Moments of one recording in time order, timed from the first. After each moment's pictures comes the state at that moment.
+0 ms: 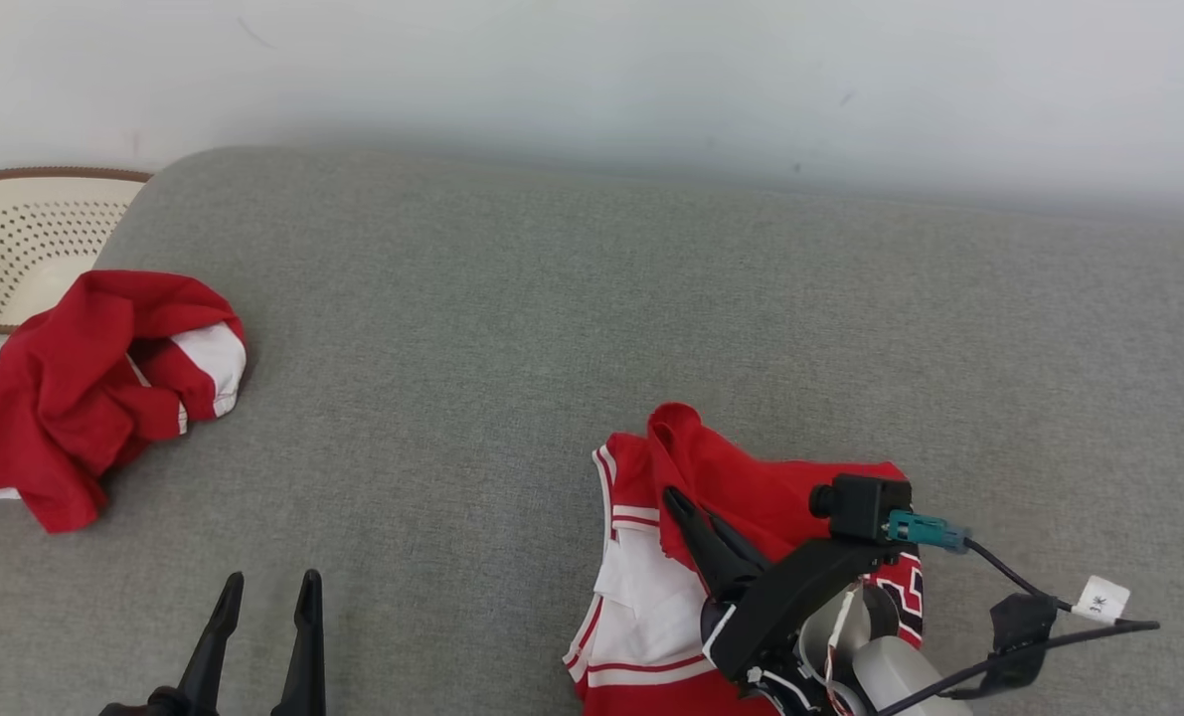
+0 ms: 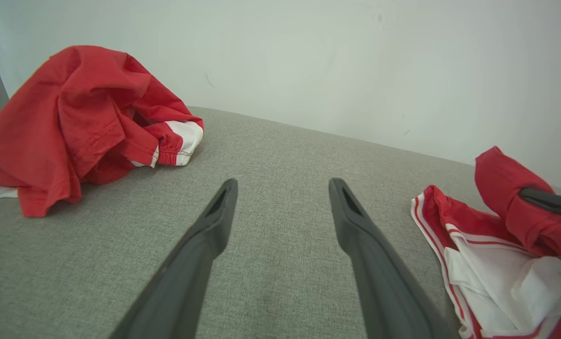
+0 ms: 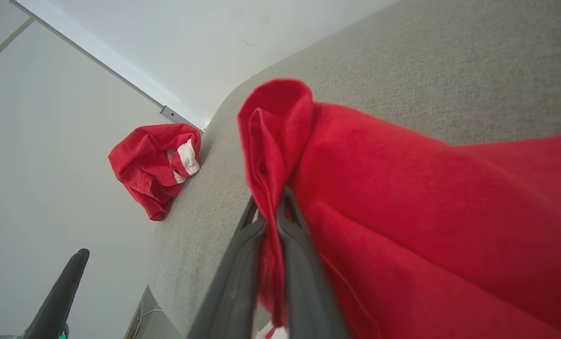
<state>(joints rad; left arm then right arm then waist) -0.03 0.05 0.03 0.03 -0.19 -0.11 -0.26 -0.32 -0.05 0.51 0.28 0.72 0.13 0.13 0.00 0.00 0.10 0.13</state>
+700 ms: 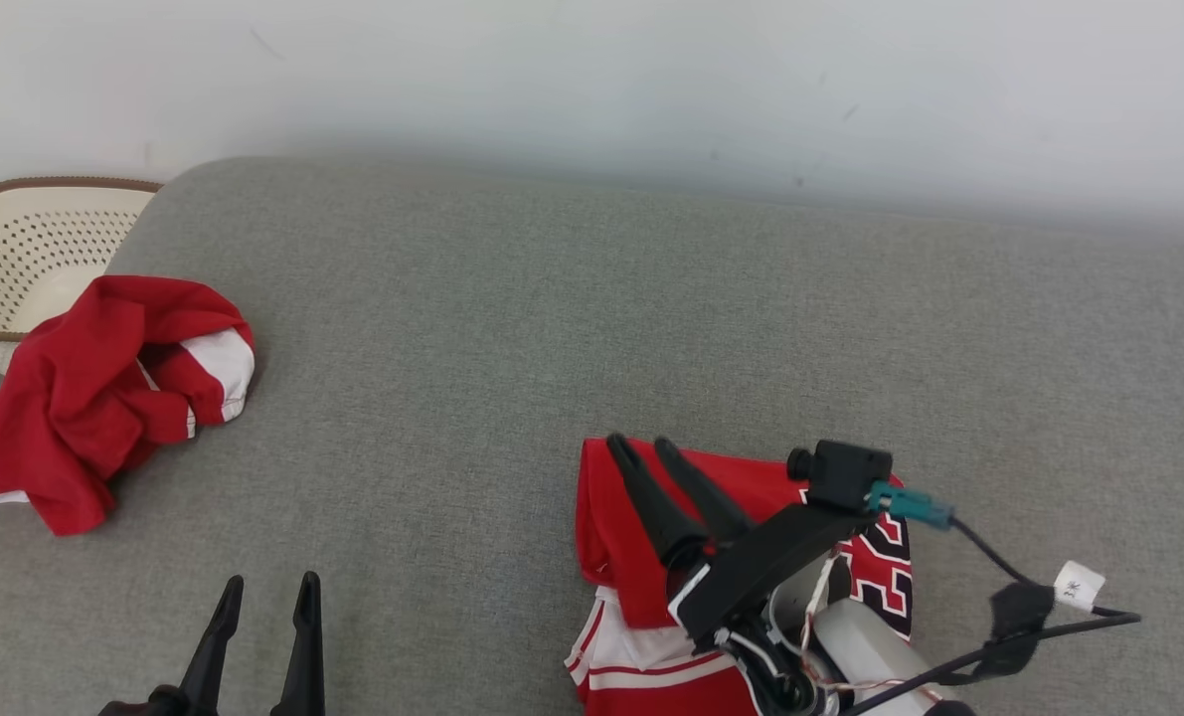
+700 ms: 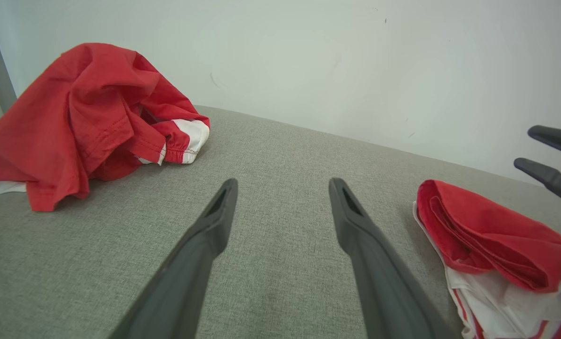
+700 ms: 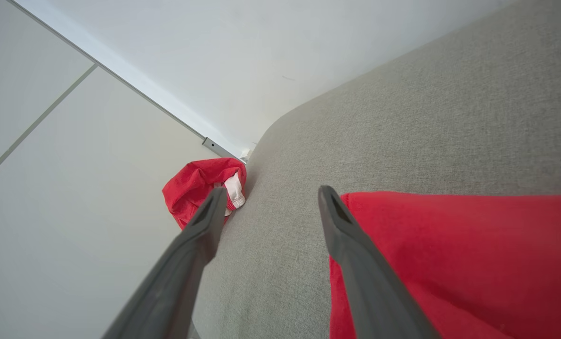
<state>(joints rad) -0.04 0.05 0.03 0.06 -0.20 -0.10 -0.26 -0.42 -0.05 0.64 0.36 0.91 0.13 -0.02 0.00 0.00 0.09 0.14</state>
